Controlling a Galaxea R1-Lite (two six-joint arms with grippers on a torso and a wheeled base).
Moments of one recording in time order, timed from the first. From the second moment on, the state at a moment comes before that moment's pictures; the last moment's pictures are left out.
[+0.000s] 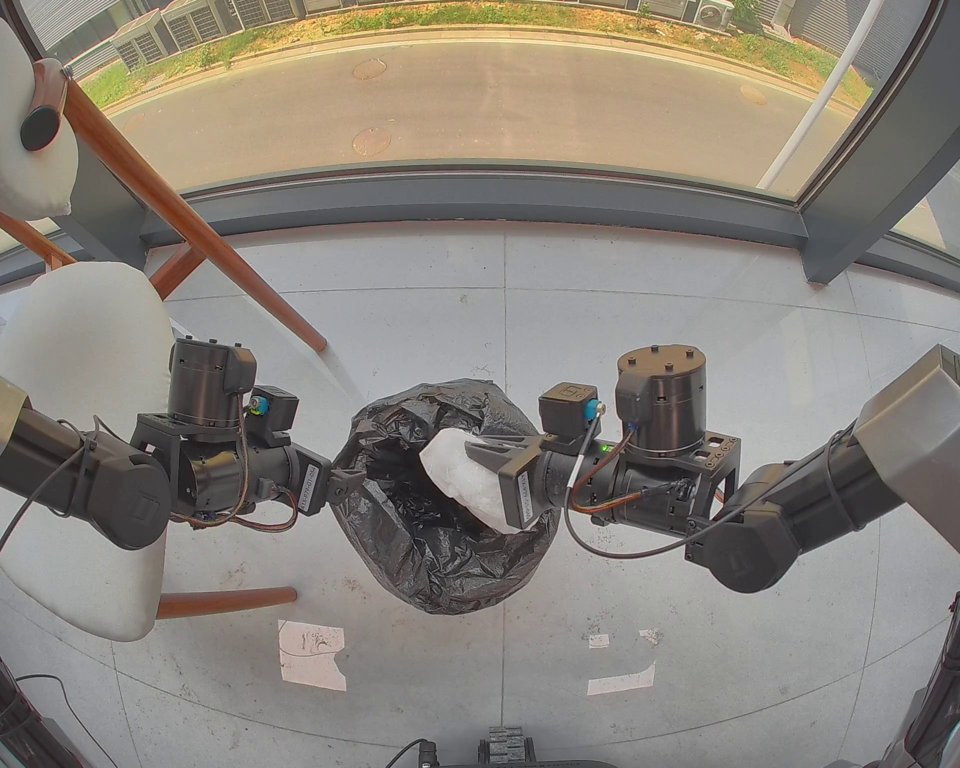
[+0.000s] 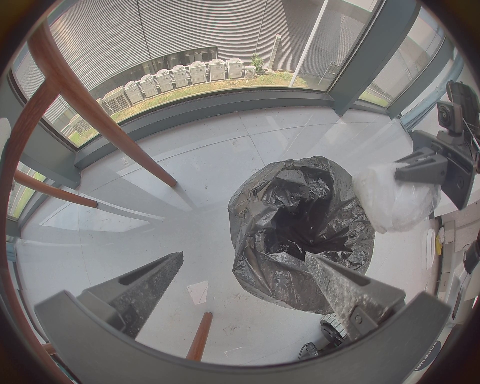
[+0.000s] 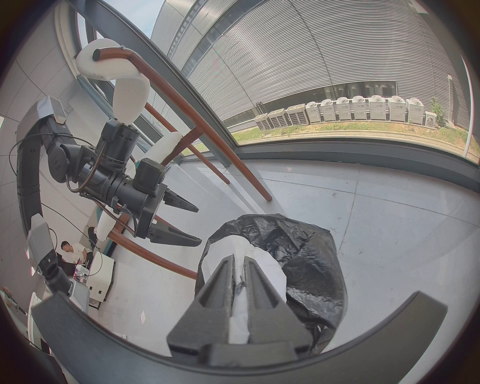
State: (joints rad) left arm -0.32 1.81 -0.89 -0.37 0.03 0.17; right arm 0.72 2.09 -1.09 -0.73 0.16 -0.01
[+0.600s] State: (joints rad) left arm -0.33 1.81 -0.88 -0.37 -0.01 0.18; right arm 0.71 2.13 -1.14 -0.74 0.15 0.00
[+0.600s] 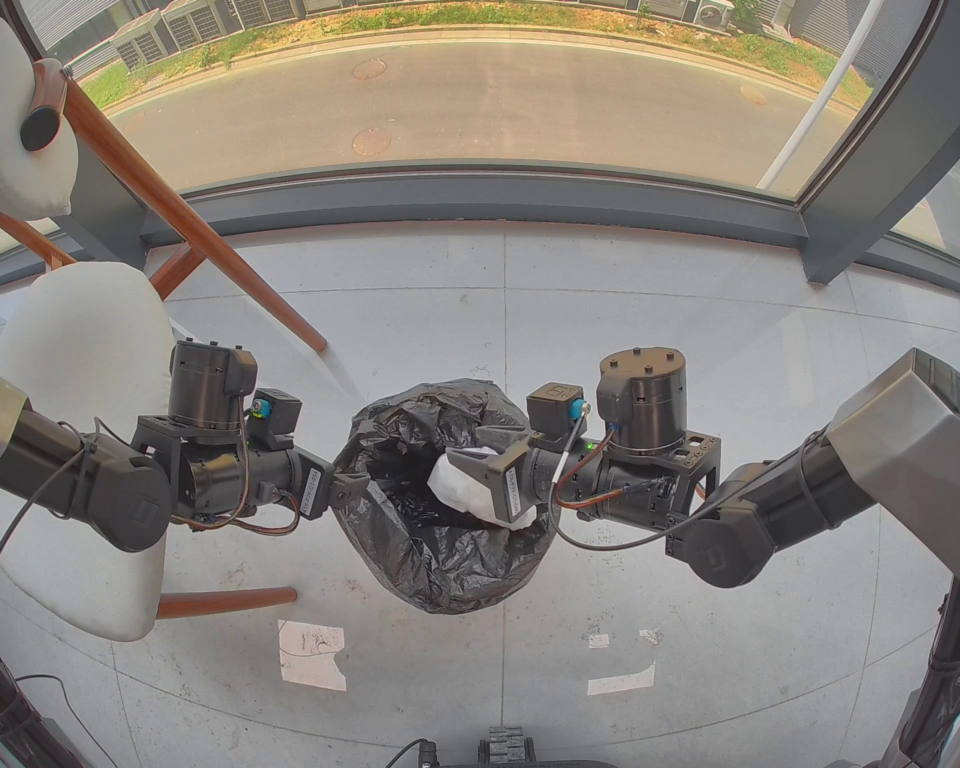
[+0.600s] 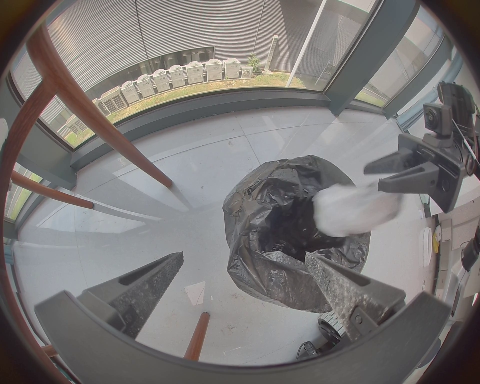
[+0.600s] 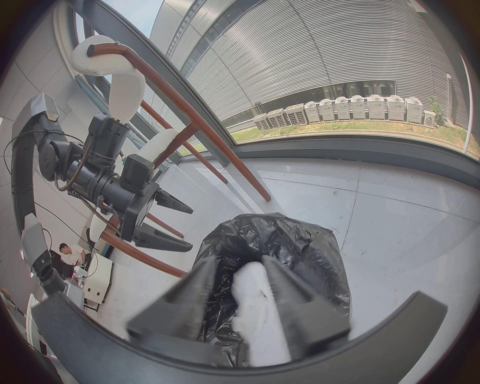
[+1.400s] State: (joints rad) left arm -0.33 1.55 -0.66 -0.37 -0.06 0.23; right arm 0.64 1.82 -0.95 -0.74 0.04 0.10
